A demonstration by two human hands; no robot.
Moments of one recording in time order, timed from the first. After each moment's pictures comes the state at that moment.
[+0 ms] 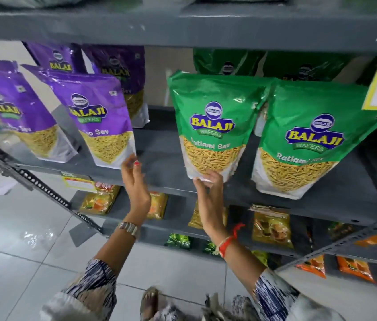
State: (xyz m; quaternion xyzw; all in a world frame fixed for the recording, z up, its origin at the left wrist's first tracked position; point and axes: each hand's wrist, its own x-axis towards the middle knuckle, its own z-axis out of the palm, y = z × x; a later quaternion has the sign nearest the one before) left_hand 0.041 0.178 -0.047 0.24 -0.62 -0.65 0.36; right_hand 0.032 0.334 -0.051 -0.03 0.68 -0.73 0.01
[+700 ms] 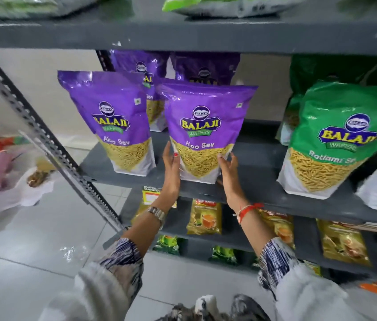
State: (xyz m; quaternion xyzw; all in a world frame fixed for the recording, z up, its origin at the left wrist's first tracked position) left_hand 0.043 -0.035 -0.042 0.13 -0.67 -0.70 0.18; right_hand -0.005 0.100 -0.039 -0.01 0.63 -0.77 0.09
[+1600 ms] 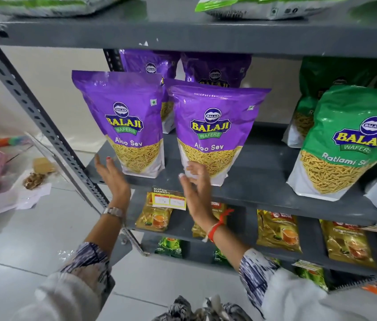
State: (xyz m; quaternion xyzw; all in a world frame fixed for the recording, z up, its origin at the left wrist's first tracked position) left_hand 0.071 -0.176 -0.047 0.34 -0.58 -0.62 0.41; right_hand 0.071 0.015 -0.042 -0.15 0.71 -0.68 -0.02
